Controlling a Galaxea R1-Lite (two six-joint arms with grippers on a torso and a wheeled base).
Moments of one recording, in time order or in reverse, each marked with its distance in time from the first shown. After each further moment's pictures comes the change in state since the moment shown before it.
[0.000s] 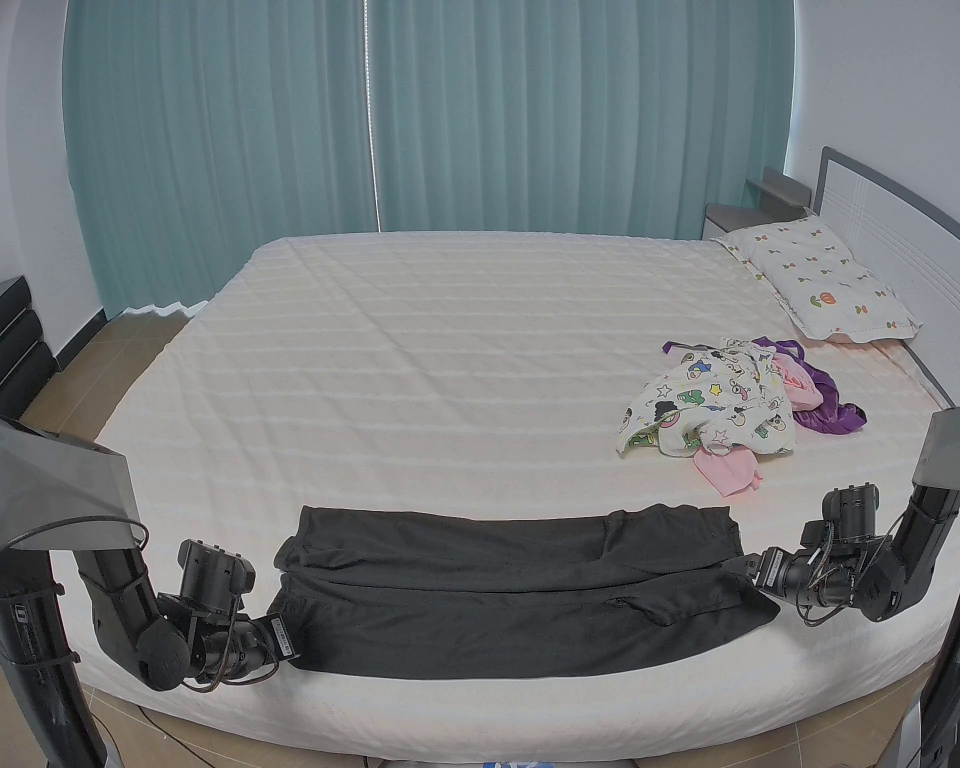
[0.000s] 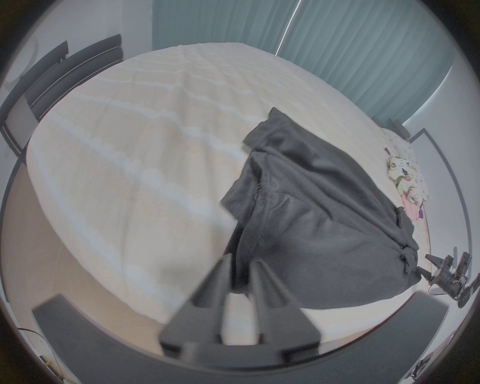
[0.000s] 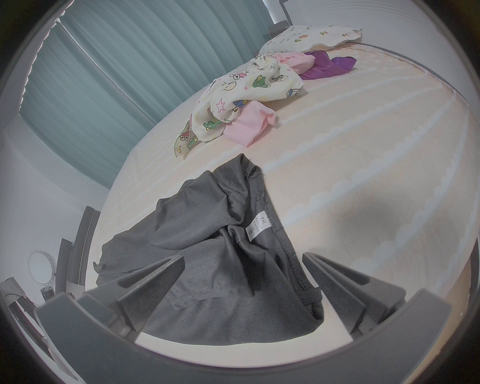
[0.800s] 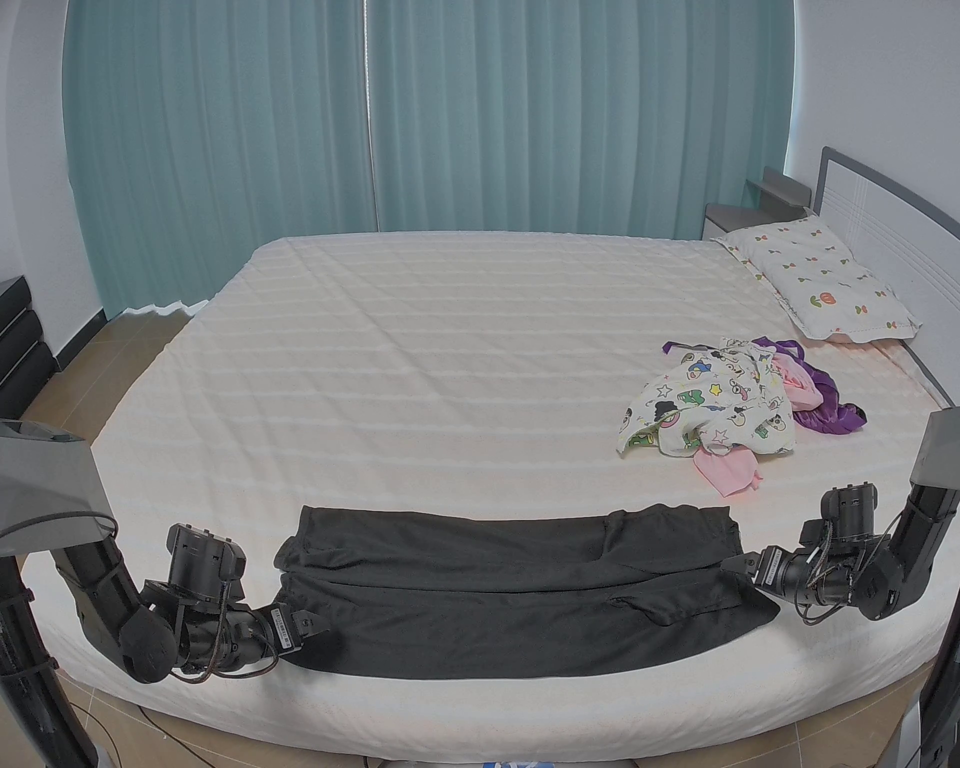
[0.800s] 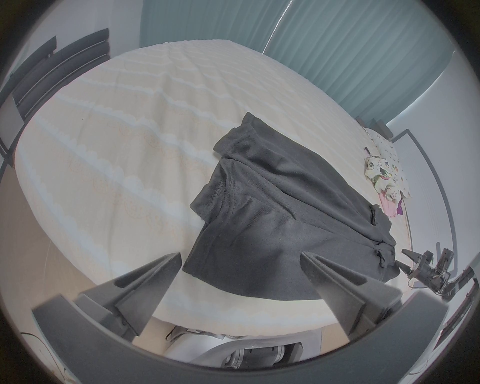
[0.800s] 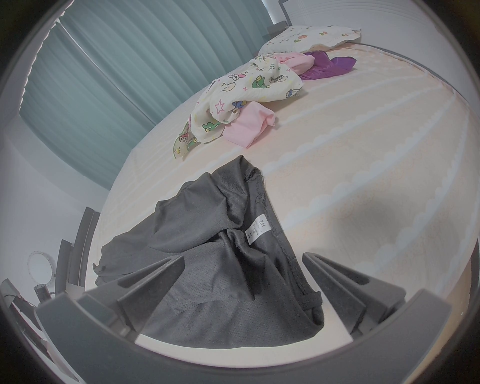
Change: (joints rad) left arm -0.011 -0.100 -0.040 0.085 -0.111 0.003; right arm -0.004 0.008 -0.011 0.000 -0.001 0.002
